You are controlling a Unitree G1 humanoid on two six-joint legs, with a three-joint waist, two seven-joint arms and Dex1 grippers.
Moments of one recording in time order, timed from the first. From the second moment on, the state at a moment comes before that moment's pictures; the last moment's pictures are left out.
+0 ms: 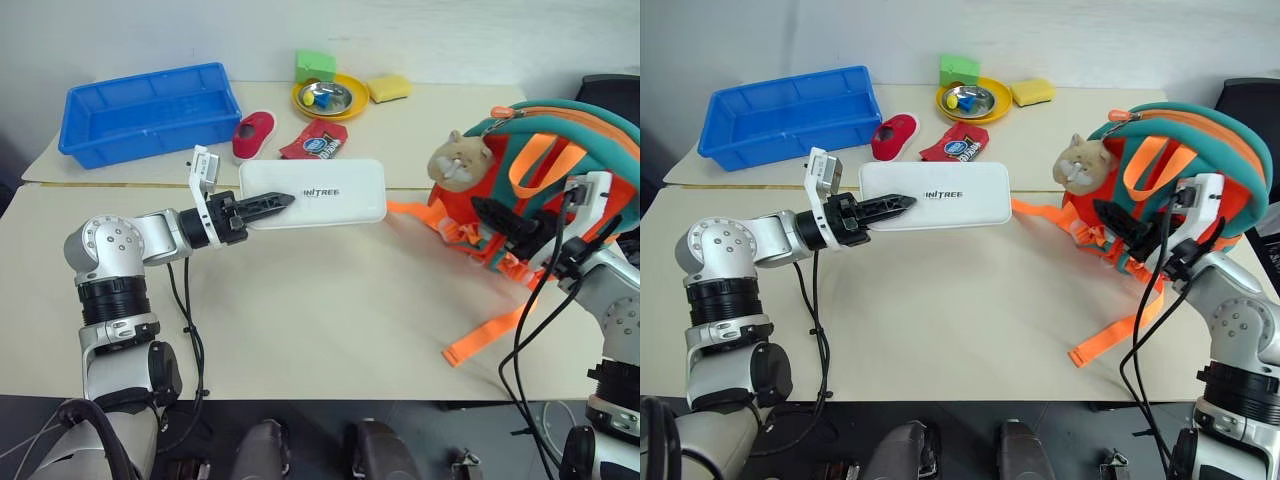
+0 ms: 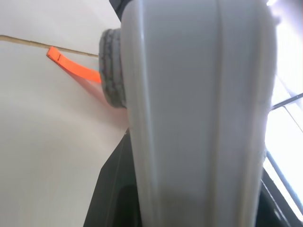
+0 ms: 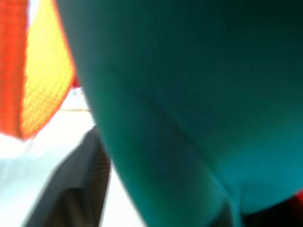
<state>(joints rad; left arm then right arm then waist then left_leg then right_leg) -0.87 0.44 0.40 0.29 -0.79 1.38 -0.70 -0.42 -0.61 -0.44 -0.07 0.82 0.81 0.56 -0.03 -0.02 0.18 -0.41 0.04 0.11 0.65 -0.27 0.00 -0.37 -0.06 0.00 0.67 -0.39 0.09</state>
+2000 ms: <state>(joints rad) -1.07 0.02 -0.31 0.48 -0.11 0.20 -1.02 0.01 -1.03 -0.59 -0.55 1.43 1.00 0.84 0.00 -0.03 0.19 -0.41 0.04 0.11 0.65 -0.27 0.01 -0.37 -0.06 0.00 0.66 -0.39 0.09</state>
